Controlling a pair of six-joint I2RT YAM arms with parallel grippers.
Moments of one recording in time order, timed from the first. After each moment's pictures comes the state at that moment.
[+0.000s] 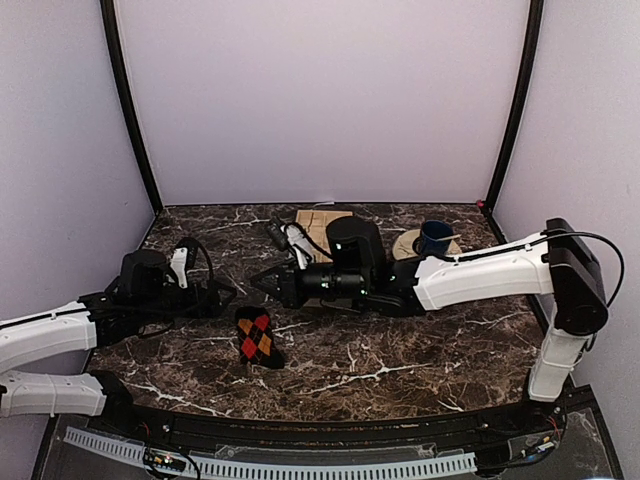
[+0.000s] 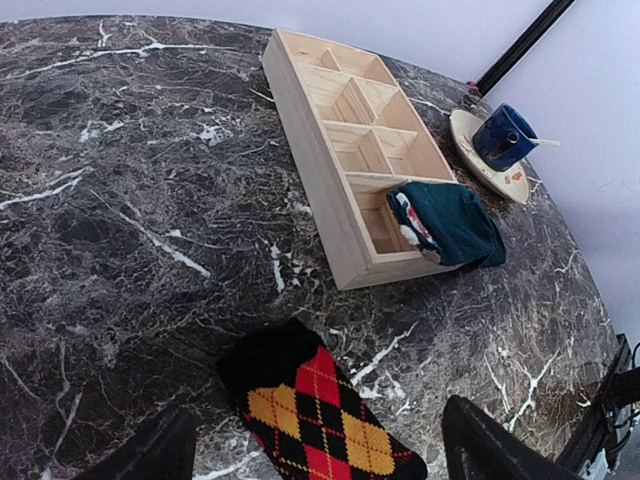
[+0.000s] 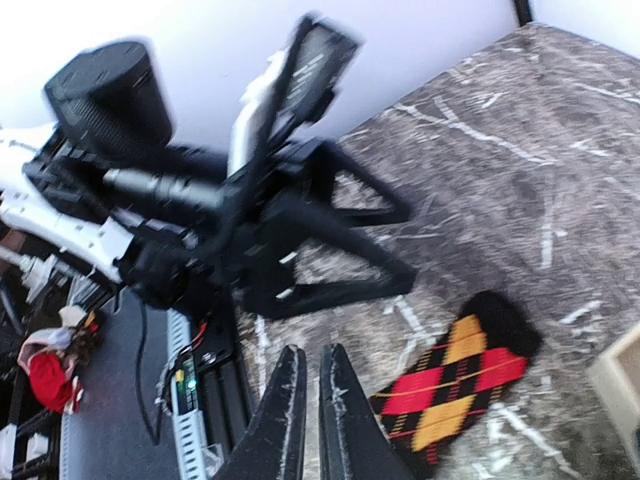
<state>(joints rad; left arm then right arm) -0.58 0.91 0.44 -0.05 0.05 -0.49 1.14 1.81 1.22 0.36 -0.27 0.47</state>
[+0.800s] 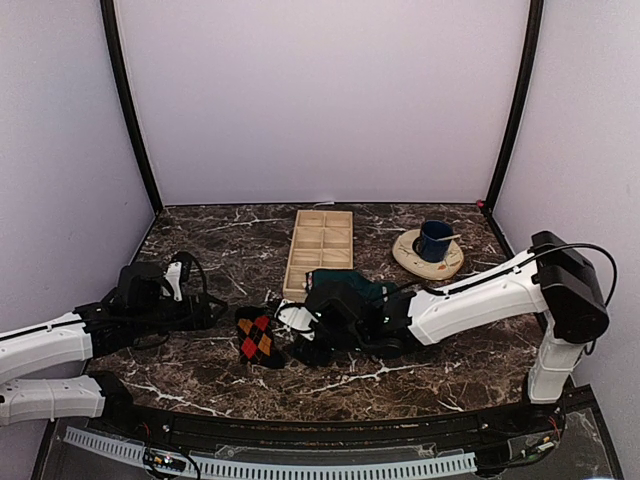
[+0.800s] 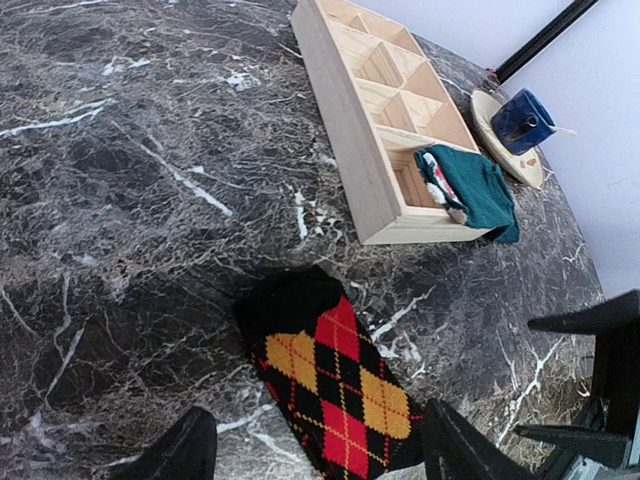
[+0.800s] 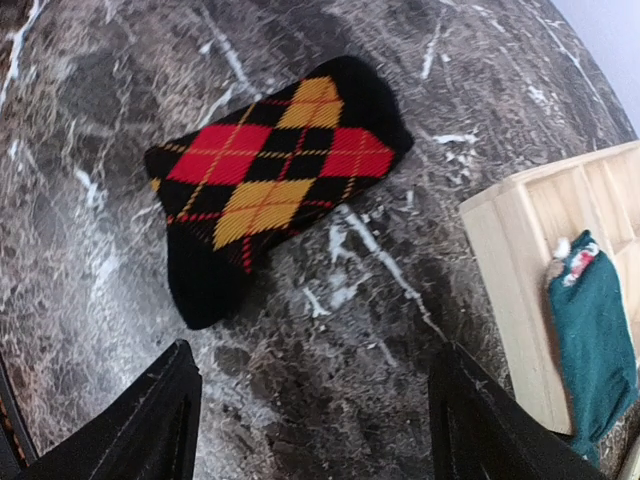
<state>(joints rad) -0.58 0.84 0.37 -0.12 0.05 -0.56 1.24 1.82 1.10 0.05 0.21 -0.12</state>
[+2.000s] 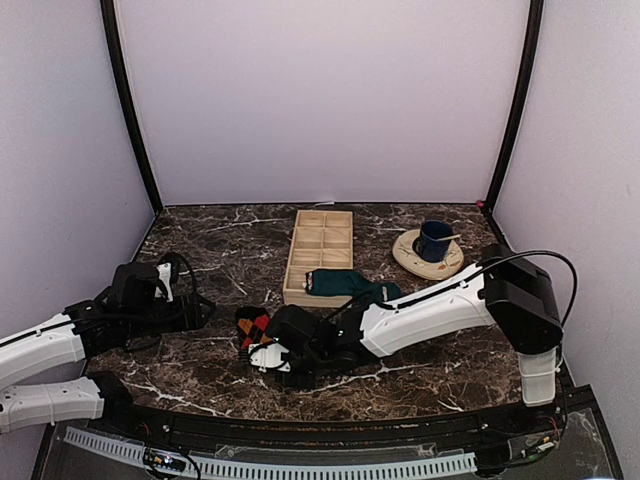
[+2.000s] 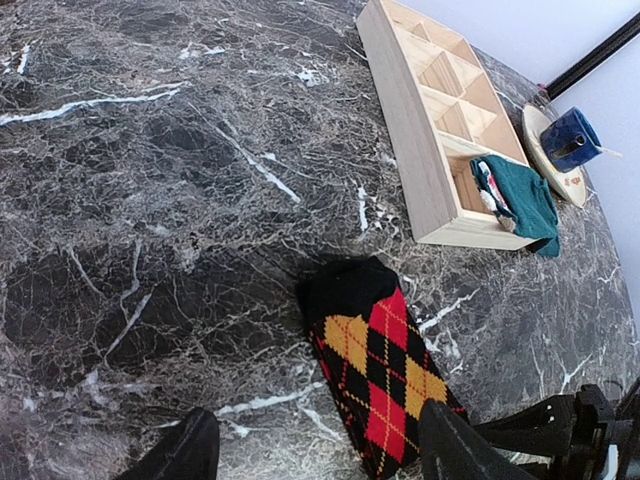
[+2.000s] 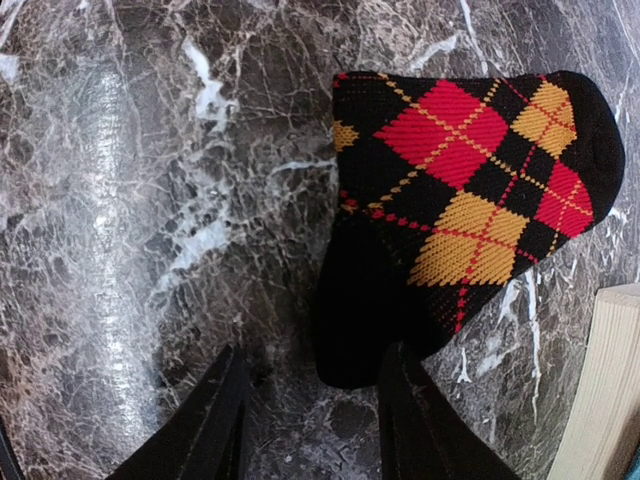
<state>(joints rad) -0.59 0.76 0.41 -0.31 -0.07 -0.61 1.32 2.07 1.35 -0.20 0.10 -0.37</state>
